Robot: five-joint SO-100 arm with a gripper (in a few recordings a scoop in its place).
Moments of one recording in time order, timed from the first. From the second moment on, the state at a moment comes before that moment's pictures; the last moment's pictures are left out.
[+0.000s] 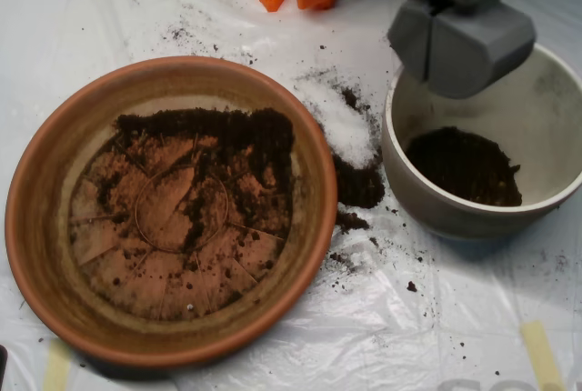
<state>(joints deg) -23.5 96.3 67.9 86.7 -11.3</state>
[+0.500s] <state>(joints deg) -17.9 99.5 72.6 86.2 -12.4</state>
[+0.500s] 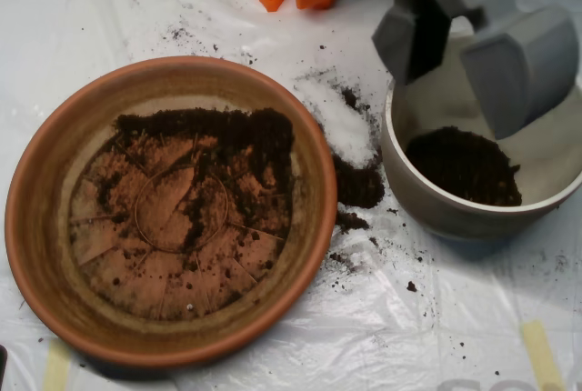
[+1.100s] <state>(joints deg) 12.0 104.2 102.0 79.0 -18.6</state>
